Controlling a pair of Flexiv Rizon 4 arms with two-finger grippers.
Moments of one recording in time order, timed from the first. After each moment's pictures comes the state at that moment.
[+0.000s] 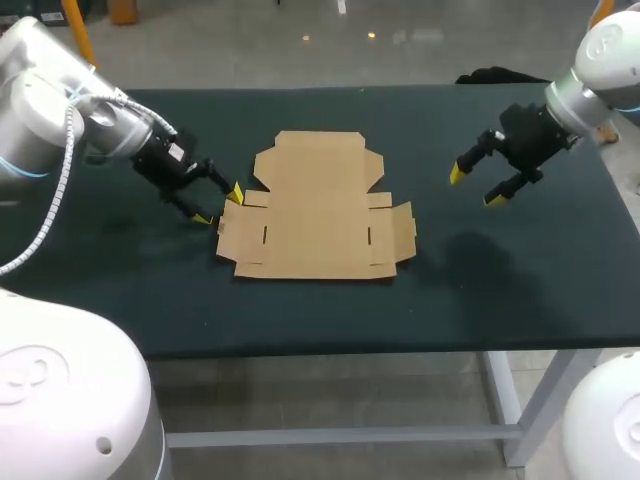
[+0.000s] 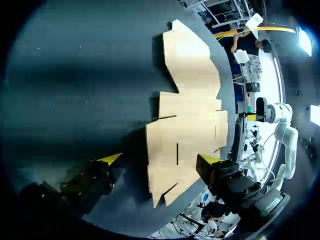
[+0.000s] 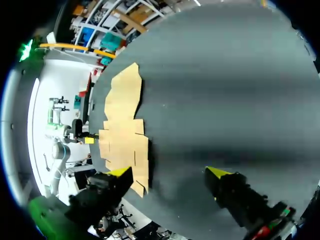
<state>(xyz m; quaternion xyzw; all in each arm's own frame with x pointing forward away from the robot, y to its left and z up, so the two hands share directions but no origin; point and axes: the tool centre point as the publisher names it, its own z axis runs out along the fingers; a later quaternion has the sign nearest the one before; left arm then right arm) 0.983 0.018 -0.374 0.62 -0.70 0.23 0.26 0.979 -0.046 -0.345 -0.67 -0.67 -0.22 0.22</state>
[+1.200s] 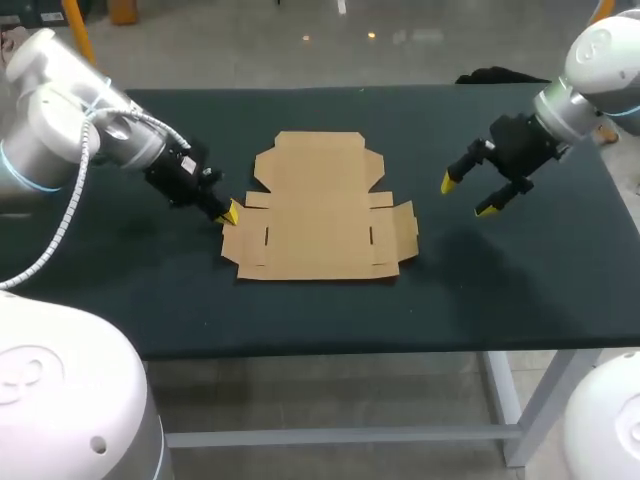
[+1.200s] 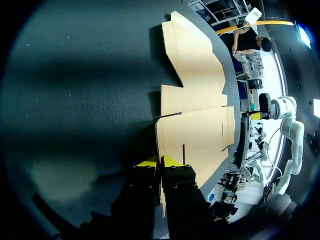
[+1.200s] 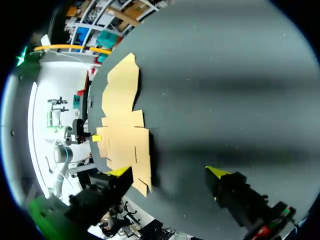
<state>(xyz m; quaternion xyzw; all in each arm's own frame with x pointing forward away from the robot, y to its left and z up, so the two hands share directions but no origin) 0.975 0.003 -0.395 0.61 -0.71 0.23 0.24 0.966 -0.031 -0.359 -0.68 -0.66 -0.20 0.25</state>
